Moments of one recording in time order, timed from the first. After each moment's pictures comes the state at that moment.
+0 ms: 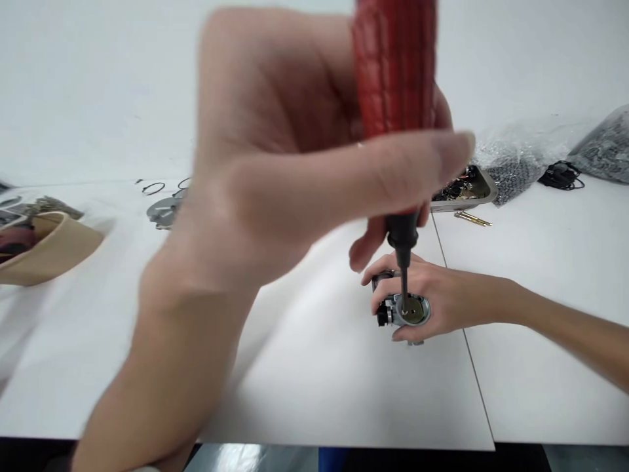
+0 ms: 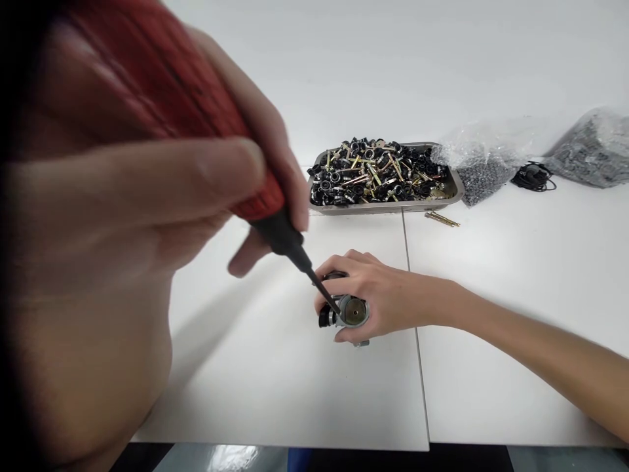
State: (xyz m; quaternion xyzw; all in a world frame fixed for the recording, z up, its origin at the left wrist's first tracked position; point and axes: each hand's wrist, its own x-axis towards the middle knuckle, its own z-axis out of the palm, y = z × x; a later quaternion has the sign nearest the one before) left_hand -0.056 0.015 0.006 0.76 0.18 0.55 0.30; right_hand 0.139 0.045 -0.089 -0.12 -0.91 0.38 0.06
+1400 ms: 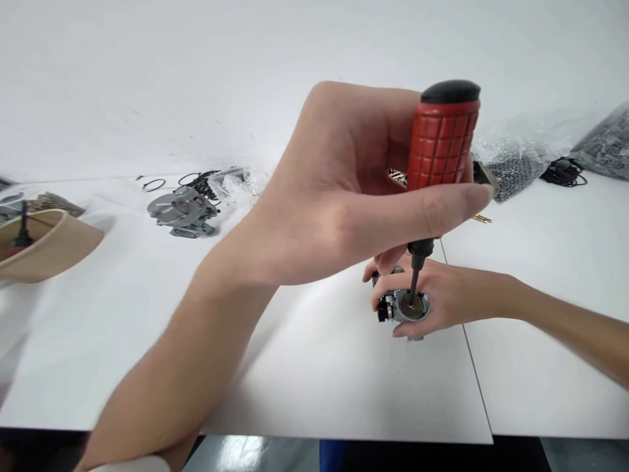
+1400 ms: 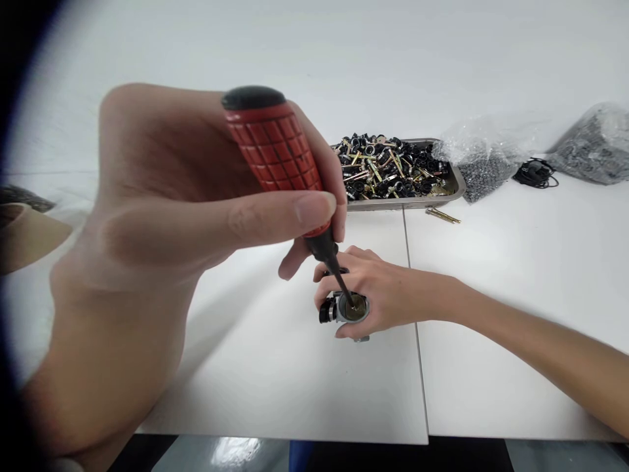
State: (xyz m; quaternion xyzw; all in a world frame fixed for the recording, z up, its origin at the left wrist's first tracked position) left_hand -0.037 0.014 0.011 0.78 0.27 0.44 0.35; right_hand 0.135 0.043 -0.076 -0.14 -0.92 0.37 0.05
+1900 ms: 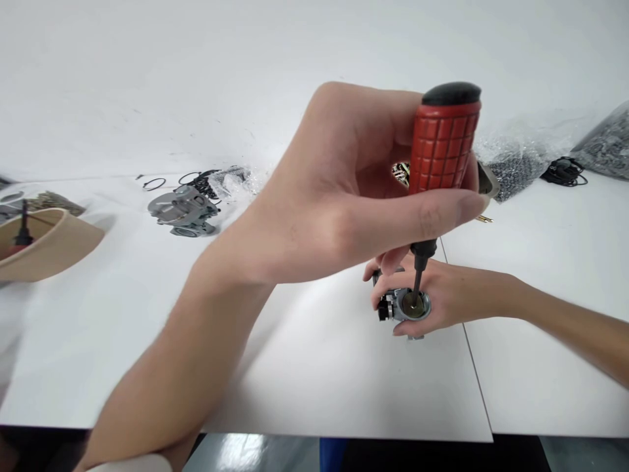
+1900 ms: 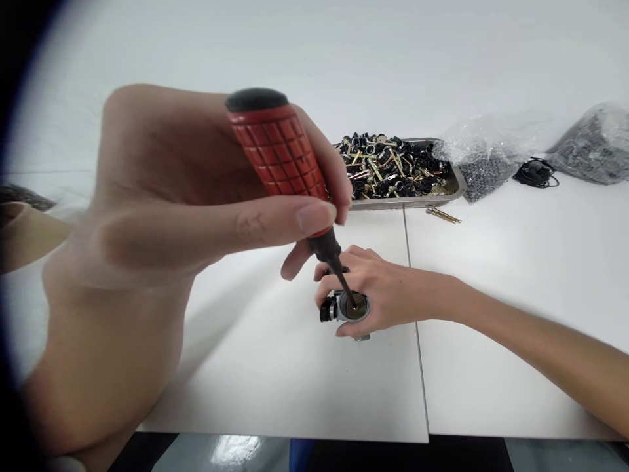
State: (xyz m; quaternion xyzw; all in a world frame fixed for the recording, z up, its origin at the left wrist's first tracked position) left_hand -0.034 0.008 0.012 0.77 0.28 0.46 0.34; right_hand 0.136 0.043 -0.077 -0.13 -0.92 0.37 0.04
